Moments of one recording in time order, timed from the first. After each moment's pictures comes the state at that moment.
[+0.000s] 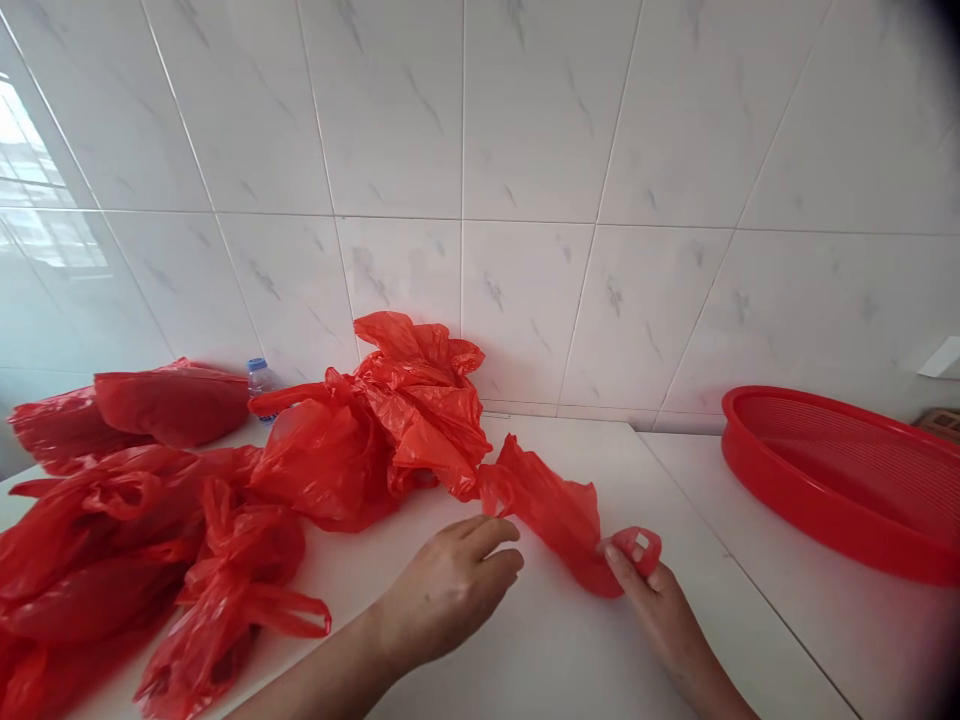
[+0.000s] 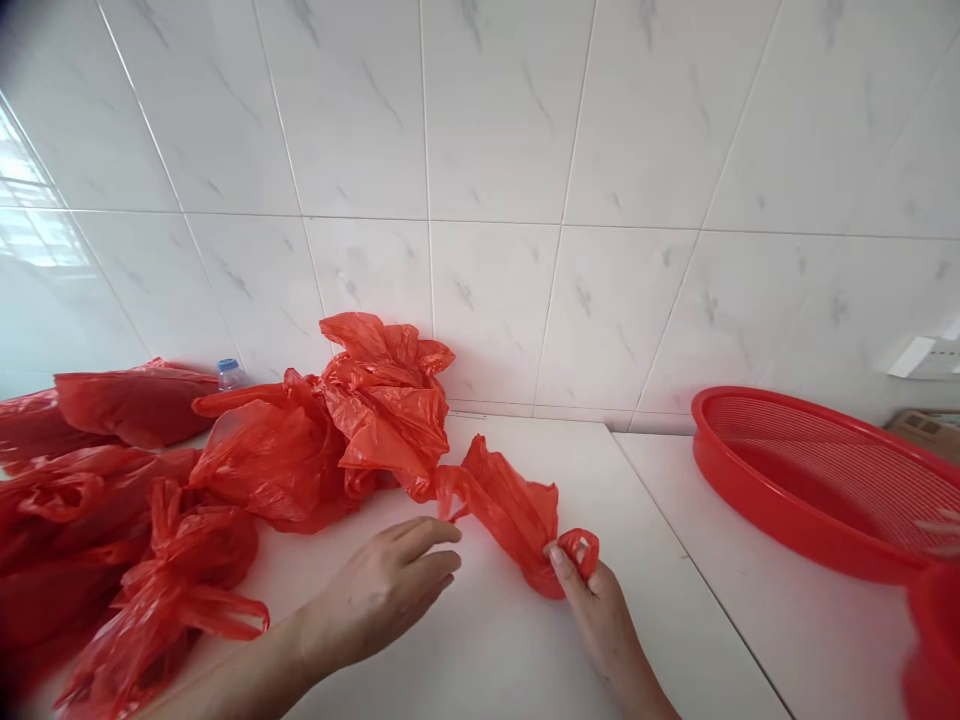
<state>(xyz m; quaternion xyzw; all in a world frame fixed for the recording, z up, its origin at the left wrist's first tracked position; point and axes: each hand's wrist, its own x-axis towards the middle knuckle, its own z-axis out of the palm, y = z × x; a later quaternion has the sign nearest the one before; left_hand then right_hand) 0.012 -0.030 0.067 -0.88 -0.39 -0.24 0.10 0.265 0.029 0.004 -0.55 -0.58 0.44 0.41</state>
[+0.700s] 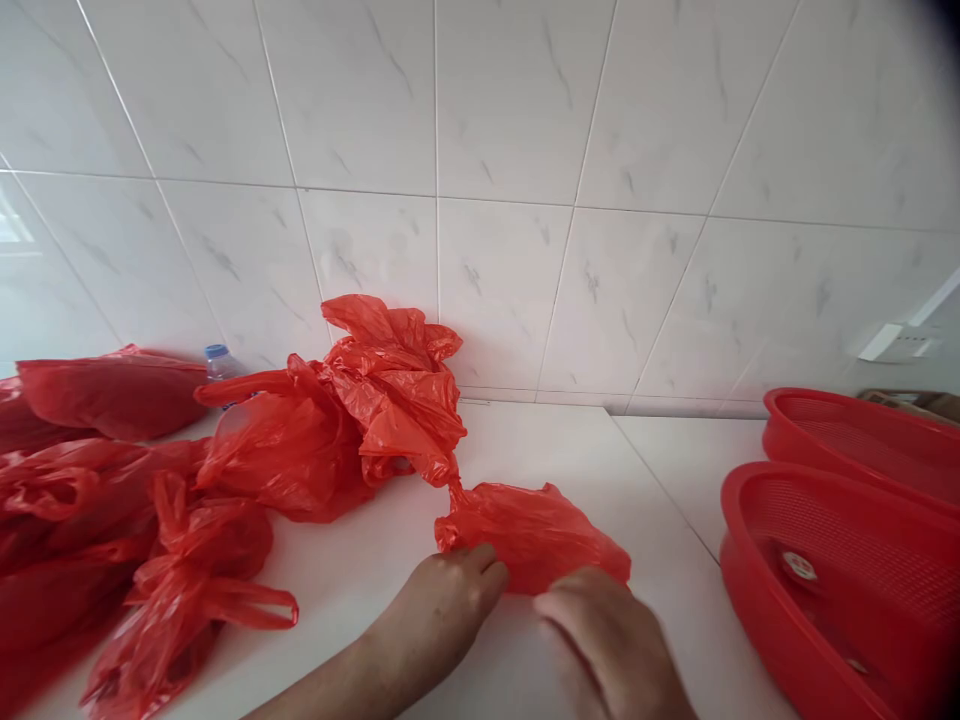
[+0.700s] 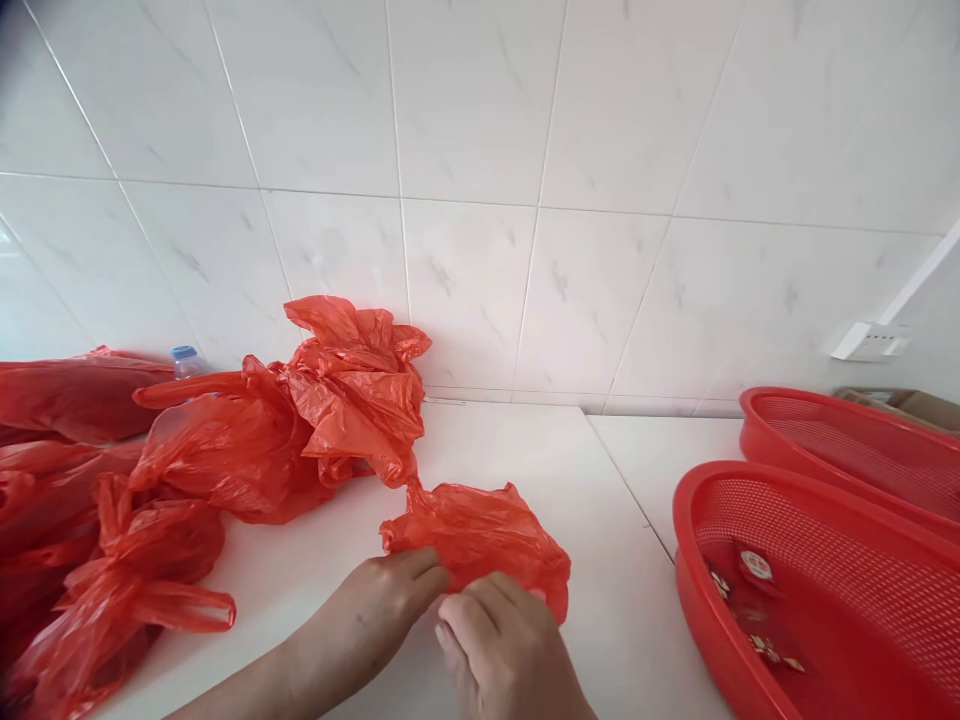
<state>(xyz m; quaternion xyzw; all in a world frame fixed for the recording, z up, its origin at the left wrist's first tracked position) 0.043 -0.043 0.055 -0.87 -0.50 -0.04 0.00 0.240 -0.039 0.049 -0.29 -0.86 0.00 0.43</state>
